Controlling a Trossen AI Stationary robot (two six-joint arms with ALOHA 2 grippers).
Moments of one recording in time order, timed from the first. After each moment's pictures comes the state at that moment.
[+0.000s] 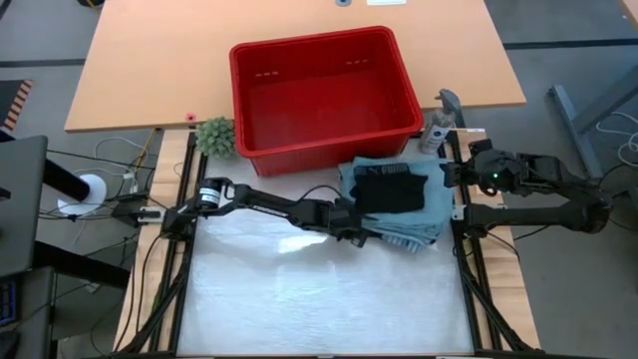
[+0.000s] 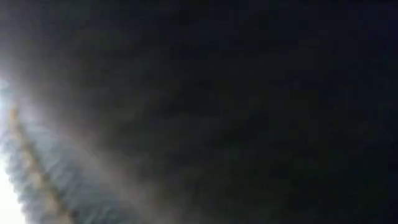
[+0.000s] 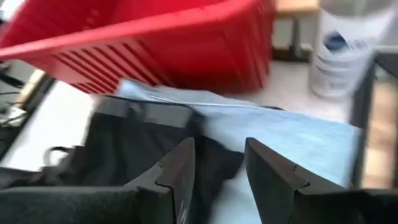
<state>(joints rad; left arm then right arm) -0.04 2.23 1.62 -0.37 -0.17 -0.98 -0.18 0.55 0.97 -1.20 0.49 0.96</state>
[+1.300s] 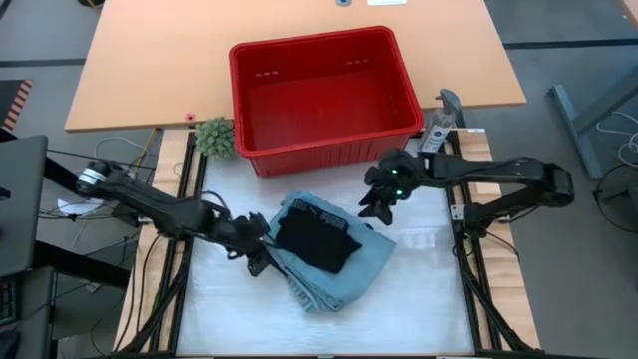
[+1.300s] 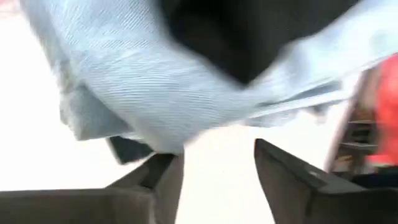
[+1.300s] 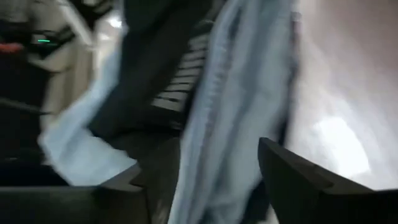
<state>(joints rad) -0.33 1.23 0.89 -0.60 -0.07 -0.97 -0.20 1.24 0.97 -0.48 -0.38 0.31</state>
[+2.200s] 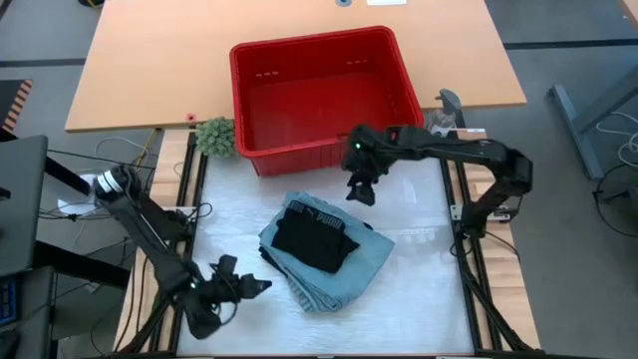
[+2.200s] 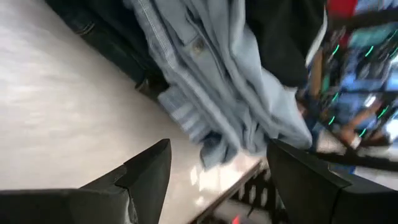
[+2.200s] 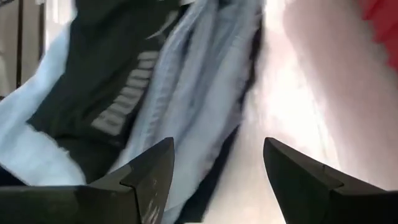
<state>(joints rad) -0.91 1.44 0.89 -0.38 -0.89 -2.27 -0.31 1.59 1.44 -0.90 -0.37 -0.02</state>
